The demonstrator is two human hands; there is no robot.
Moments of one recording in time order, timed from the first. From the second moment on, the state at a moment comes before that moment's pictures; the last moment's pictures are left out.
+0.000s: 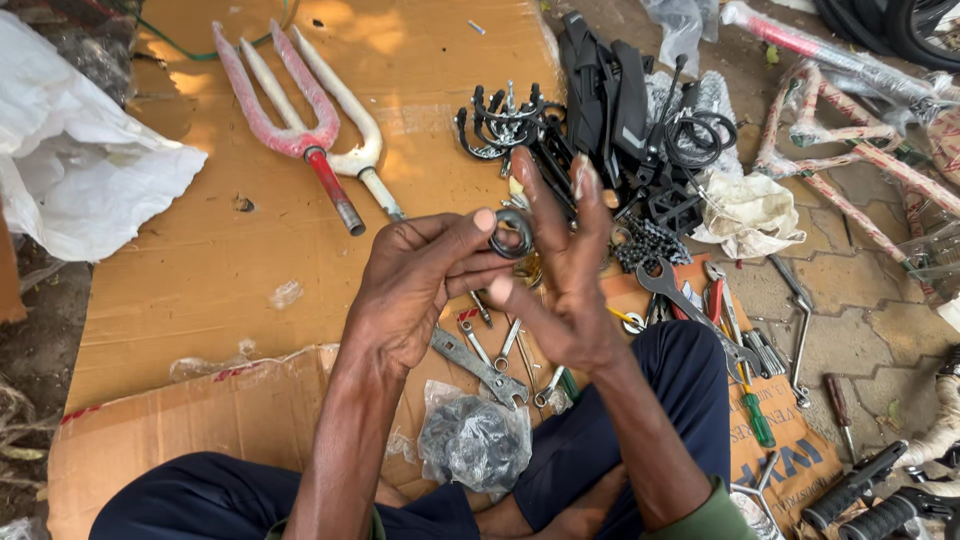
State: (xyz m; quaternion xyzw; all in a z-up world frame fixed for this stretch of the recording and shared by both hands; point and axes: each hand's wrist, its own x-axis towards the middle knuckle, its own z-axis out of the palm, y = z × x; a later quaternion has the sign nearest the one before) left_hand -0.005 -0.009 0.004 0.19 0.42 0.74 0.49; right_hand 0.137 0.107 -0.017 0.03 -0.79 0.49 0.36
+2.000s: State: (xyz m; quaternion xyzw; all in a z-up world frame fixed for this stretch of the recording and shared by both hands) left_hand -0.014 -0.009 -0.002 0.19 0.37 0.78 0.47; right_hand 0.131 0.075 -0.037 -0.05 -0.72 0.53 0.44
